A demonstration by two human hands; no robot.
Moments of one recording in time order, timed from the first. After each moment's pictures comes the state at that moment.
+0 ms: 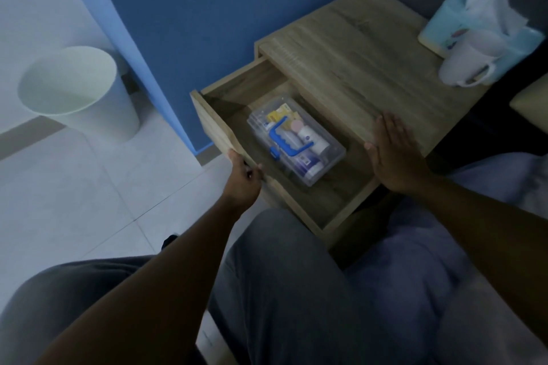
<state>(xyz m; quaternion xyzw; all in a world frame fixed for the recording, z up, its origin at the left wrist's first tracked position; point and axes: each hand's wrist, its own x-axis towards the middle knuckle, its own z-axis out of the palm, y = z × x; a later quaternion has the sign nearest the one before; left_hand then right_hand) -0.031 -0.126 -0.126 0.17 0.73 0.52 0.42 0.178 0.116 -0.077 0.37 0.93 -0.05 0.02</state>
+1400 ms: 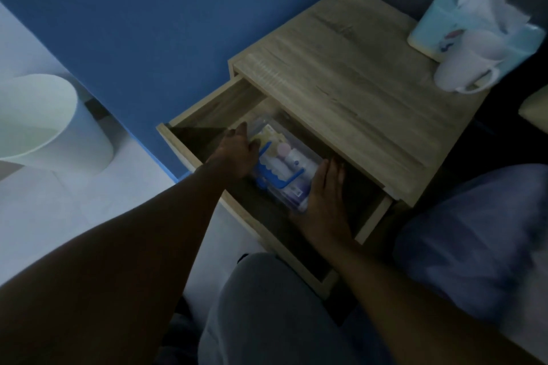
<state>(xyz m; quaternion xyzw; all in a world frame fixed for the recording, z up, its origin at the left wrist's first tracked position) -0.117 -0.014 -0.102 0.35 0.84 0.24 0.33 0.098 0.012 -0.134 0.49 0.85 -0.19 -0.01</state>
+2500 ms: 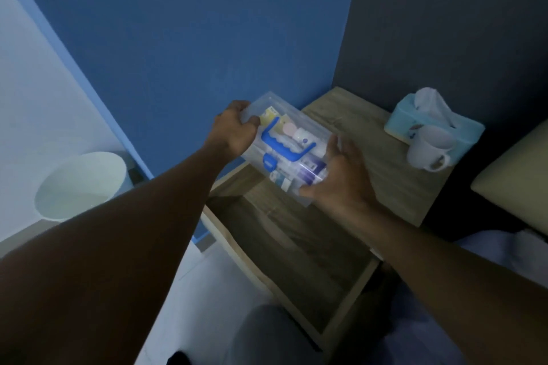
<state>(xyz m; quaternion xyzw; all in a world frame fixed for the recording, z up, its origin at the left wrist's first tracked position) -0.167 0.023 0.093 0.32 0.83 0.43 0.15 0.052 0.090 0.070 0.43 0.87 -0.18 -0.13</state>
